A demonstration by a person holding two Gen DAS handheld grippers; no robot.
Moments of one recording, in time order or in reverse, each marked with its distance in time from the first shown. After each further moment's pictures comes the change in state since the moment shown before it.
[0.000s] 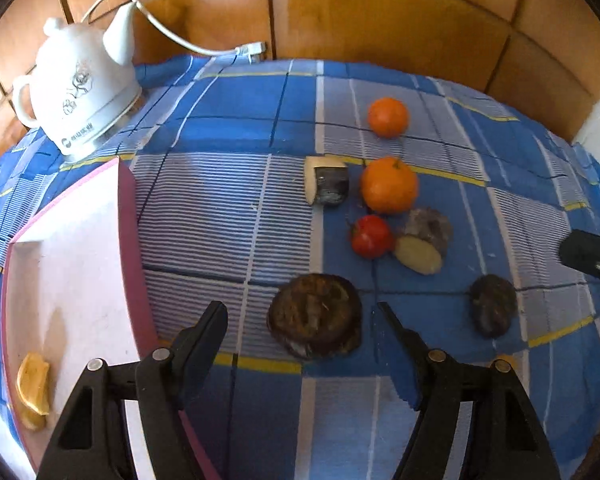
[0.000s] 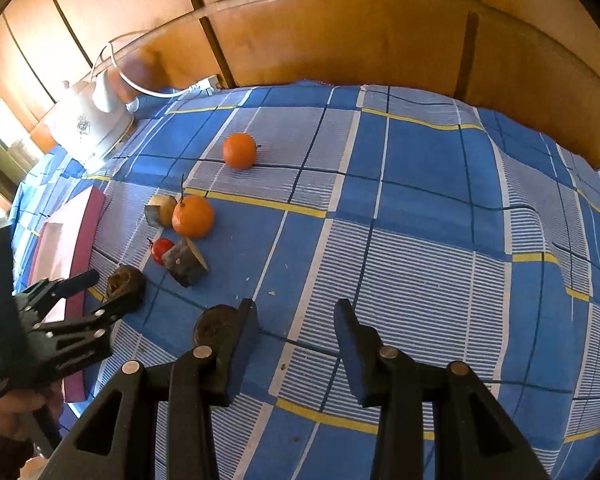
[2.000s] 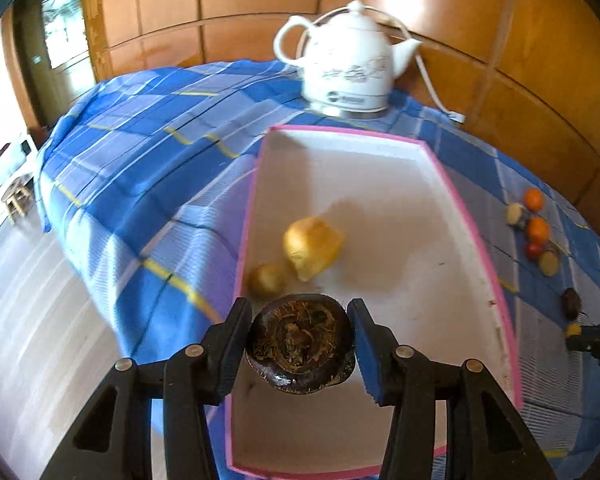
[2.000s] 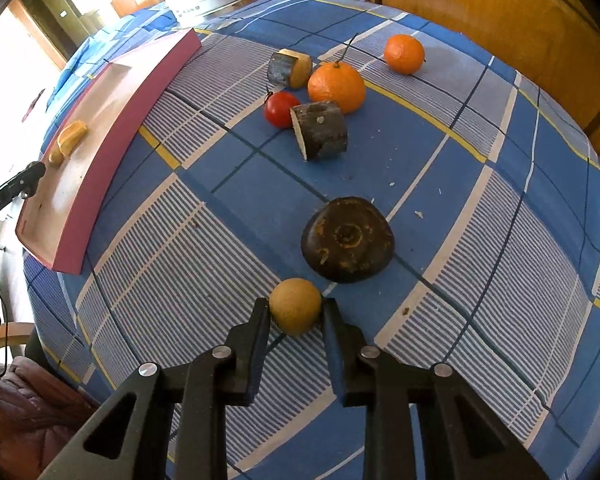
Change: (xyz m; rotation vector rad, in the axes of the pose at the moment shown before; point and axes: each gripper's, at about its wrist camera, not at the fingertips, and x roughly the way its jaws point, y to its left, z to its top) left arm -0.090 0.182 -0.145 -0.426 -0.192 0.190; right arm 0.054 0.080 -0.048 -0.405 0.249 0.106
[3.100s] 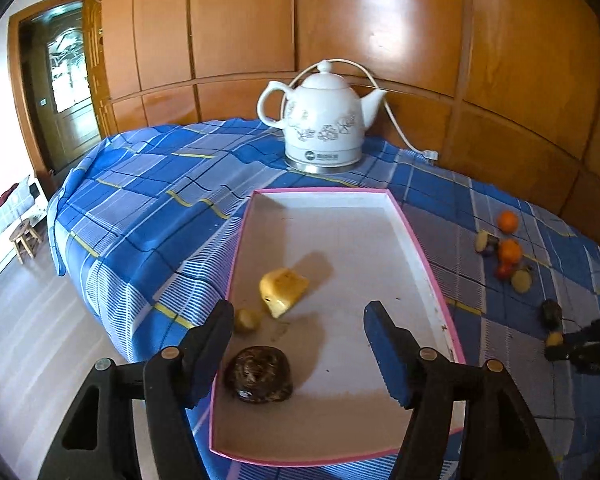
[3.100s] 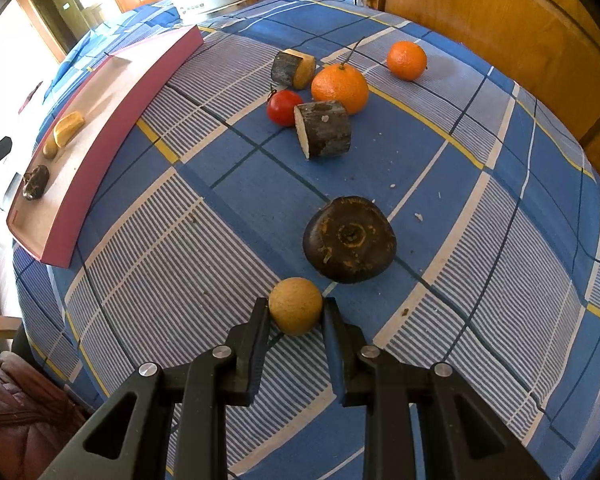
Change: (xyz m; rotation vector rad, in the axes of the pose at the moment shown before) left arm -0.053 -0.033 0.000 0.076 -0.187 0.014; right arm -0.001 0.011 -0.009 -0.036 -0.018 -0.046
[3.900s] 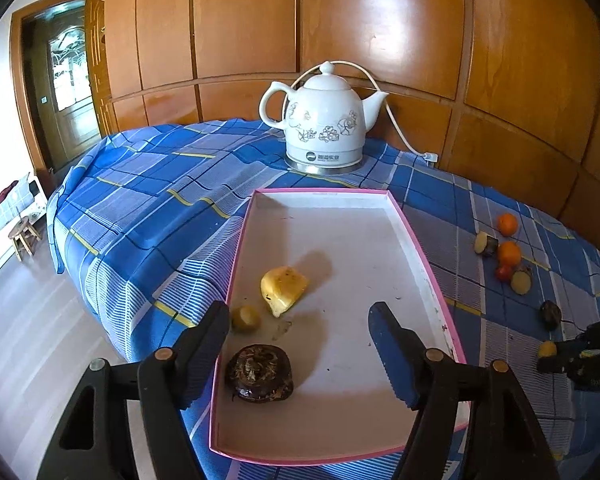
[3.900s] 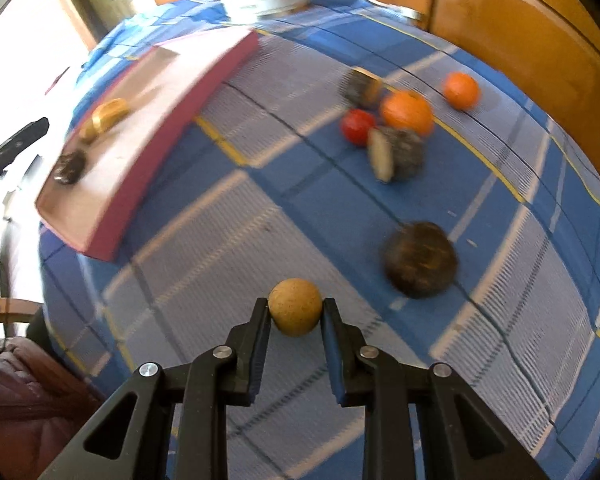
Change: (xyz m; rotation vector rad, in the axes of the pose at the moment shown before) left arm 0.000 0.007 -0.003 -0.021 -0.011 -0.004; right arm -0.013 0.049 0.004 -0.093 -0.029 0.076
